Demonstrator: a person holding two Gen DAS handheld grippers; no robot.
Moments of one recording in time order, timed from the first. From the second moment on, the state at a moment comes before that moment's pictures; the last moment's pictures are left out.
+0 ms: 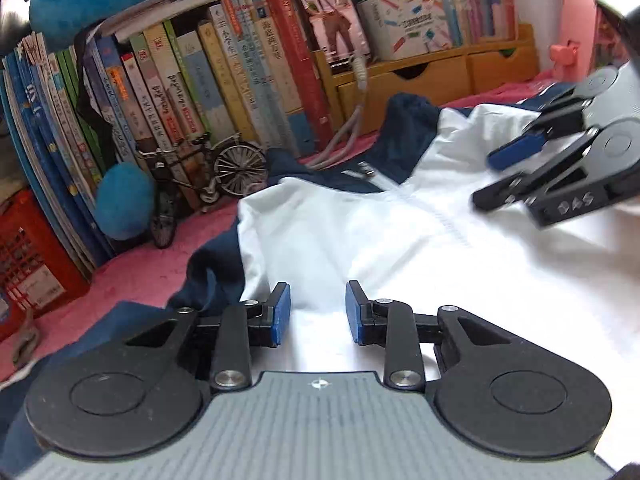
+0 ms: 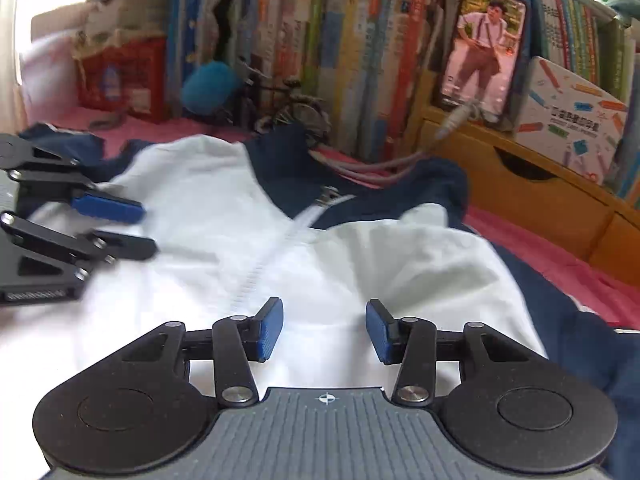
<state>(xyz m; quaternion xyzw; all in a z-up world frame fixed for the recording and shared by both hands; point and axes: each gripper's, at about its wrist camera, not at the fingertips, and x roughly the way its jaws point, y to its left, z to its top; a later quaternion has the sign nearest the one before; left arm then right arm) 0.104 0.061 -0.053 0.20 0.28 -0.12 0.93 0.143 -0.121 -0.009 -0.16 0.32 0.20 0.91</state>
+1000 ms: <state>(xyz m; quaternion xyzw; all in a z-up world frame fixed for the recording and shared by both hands) 0.040 0.386 -0.017 -0.24 0.28 0.31 0.88 0.088 -0.004 0.005 -0.04 0.37 0.38 0.85</state>
